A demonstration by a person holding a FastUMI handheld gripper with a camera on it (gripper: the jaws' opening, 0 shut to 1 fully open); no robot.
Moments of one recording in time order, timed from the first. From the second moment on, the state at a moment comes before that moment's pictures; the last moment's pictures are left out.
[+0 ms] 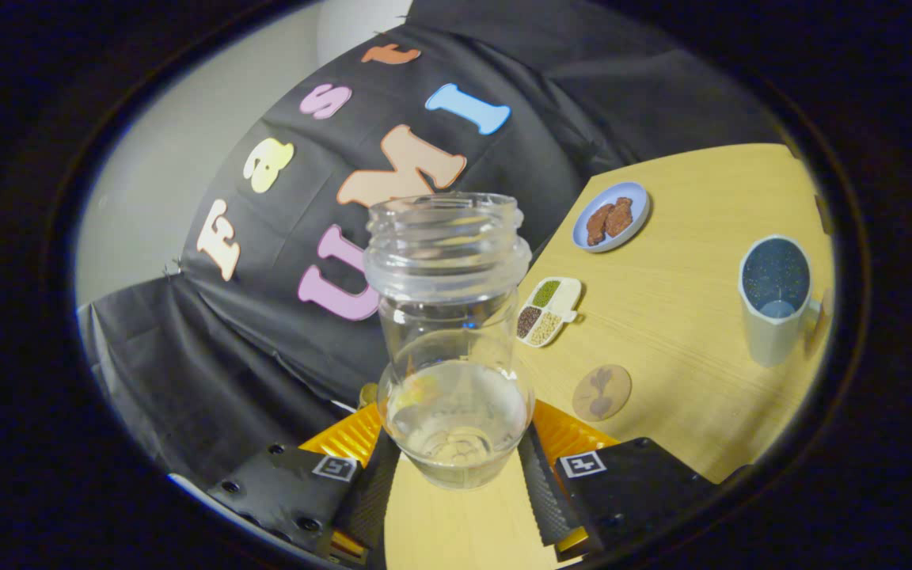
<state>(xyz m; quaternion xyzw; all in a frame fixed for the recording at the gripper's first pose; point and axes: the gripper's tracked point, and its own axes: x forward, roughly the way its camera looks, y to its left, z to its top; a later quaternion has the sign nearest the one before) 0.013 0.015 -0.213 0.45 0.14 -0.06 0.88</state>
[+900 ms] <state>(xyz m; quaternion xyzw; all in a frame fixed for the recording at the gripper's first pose) 0.030 -0.045 -0.176 0.66 0.03 -0.10 0.75</state>
